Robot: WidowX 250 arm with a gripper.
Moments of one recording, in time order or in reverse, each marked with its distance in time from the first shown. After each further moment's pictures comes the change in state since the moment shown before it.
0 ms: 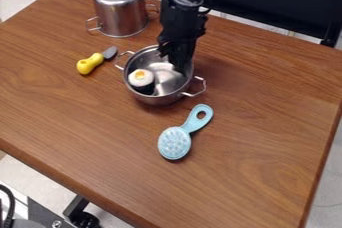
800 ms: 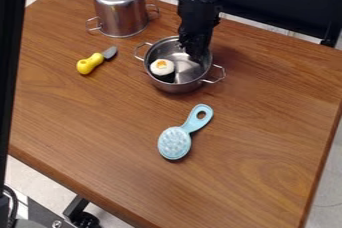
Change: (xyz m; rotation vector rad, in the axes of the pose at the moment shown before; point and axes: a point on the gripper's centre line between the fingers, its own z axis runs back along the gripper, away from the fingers) arm -0.003 -0.037 0.000 -0.035 -0.002 0.060
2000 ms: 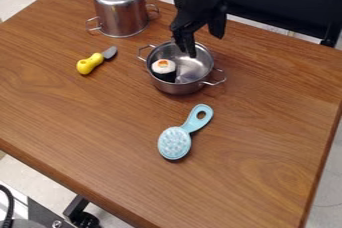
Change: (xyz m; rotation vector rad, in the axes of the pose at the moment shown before) arm 0.001 0.012 0.034 -0.256 0.097 -0.149
